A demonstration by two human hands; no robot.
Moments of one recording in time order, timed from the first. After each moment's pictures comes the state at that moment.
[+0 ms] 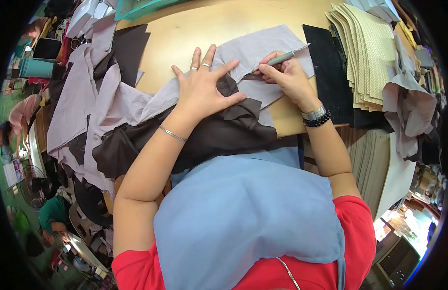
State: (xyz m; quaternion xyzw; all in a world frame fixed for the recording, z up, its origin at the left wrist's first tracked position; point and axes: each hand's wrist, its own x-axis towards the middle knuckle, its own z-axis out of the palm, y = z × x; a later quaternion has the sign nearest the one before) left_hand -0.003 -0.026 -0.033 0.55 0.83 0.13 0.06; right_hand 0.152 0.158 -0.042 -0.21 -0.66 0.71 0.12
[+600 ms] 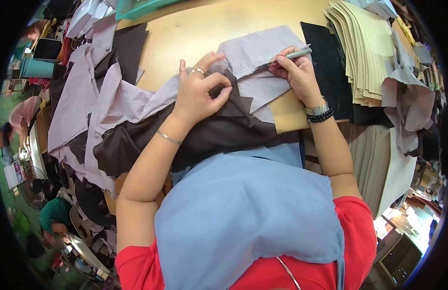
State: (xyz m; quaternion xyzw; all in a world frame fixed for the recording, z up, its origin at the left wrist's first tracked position) left_hand -0.013 -0.046 -0.048 0.60 0.72 0.33 0.04; right_hand 0.169 0.171 -0.054 -0.21 -0.53 0.80 0.20
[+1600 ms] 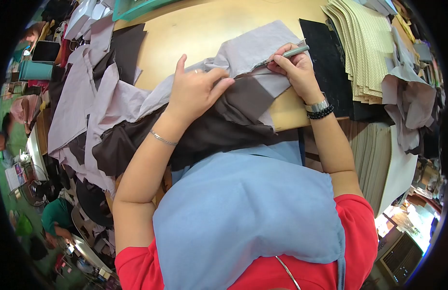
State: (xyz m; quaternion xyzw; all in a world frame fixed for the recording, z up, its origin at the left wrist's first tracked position) left_hand -0.011 -0.040 -0.025 0.59 0.76 0.24 0.08; right_hand 0.169 0.172 -0.051 -0.21 -0.57 0.77 0.20
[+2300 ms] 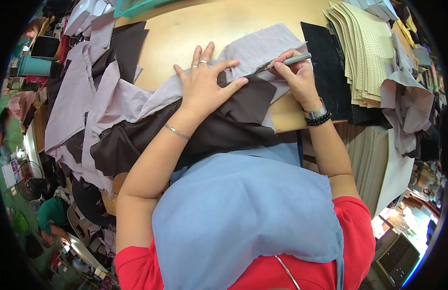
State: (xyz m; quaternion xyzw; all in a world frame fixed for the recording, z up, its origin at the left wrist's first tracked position) left_hand 0.004 -0.021 -0.041 0.49 0.84 0.23 0.09; right_hand 0.170 0.161 -0.049 -0.18 -0.65 0.70 0.24
